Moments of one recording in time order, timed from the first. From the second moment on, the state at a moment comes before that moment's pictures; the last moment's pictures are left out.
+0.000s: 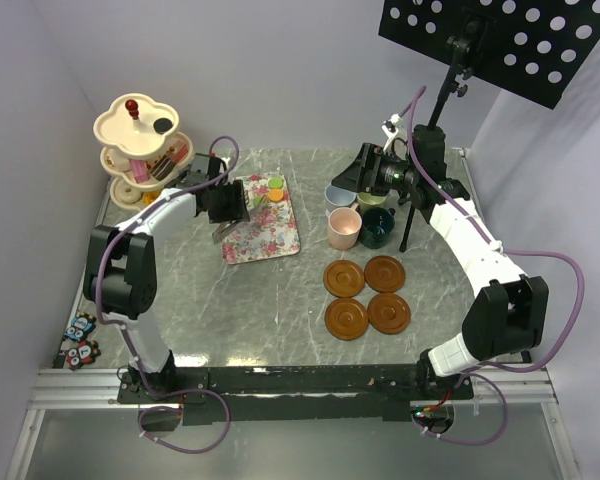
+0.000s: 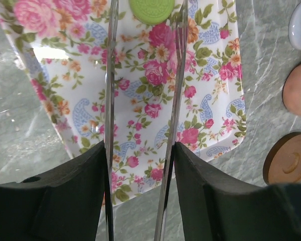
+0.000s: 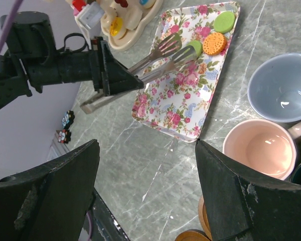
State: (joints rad) left arm -0.25 1.81 1.34 -0.45 0.20 -0.31; right arm 0.18 1.47 1.32 -0.28 -0.67 0.46
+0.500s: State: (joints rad) left arm -0.23 1.88 1.39 -0.47 0.24 -0.30; right arm 0.18 1.47 1.30 -0.28 -0.67 0.46
